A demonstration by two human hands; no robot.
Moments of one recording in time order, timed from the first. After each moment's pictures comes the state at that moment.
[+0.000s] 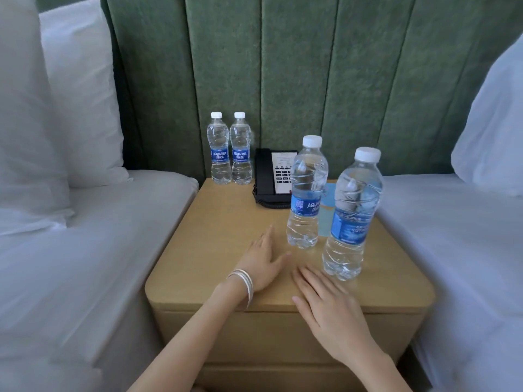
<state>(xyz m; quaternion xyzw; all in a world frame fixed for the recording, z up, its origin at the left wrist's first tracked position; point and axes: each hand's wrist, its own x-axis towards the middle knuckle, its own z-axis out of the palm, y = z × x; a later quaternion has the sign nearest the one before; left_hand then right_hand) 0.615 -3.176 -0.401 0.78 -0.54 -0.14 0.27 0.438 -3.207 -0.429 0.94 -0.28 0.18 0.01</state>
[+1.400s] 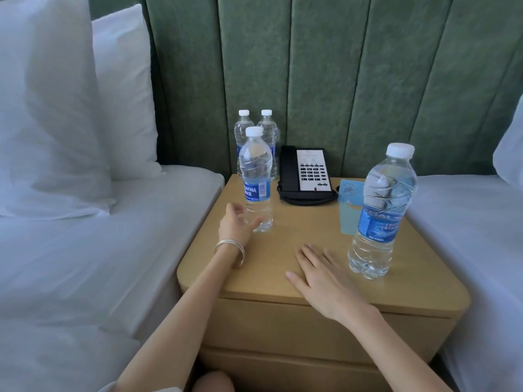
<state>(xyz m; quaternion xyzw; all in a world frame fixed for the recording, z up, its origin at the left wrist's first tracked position) 0.710 -3.172 -0.405 0.79 -0.28 -0.06 0.55 0.497 -3.221 -0.417 0.97 -0.24 0.08 -0.03</state>
